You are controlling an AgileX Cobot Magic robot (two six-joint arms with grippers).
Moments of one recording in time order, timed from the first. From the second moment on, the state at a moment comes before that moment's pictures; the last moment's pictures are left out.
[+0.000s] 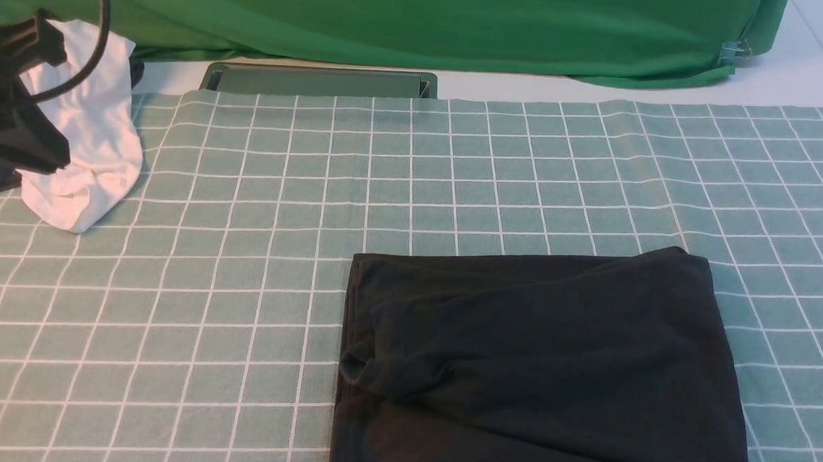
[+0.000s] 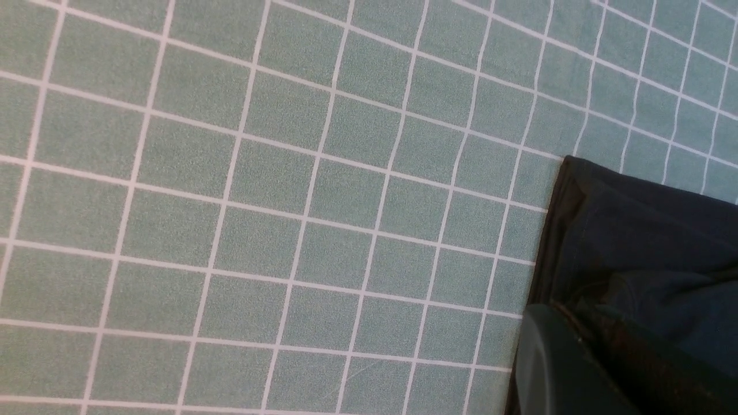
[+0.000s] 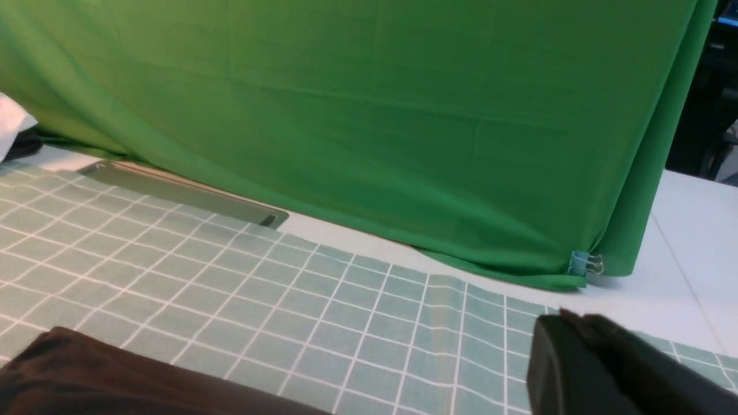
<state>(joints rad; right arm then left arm) 0.22 0.49 -0.31 -0.13 -0.03 0.05 0.20 1.38 -1.32 -0.37 1.18 0.02</state>
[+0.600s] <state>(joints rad) 0.22 0.47 -0.29 -0.13 -0.03 0.05 0.20 1.38 -1.32 -0.39 1.14 0.06</state>
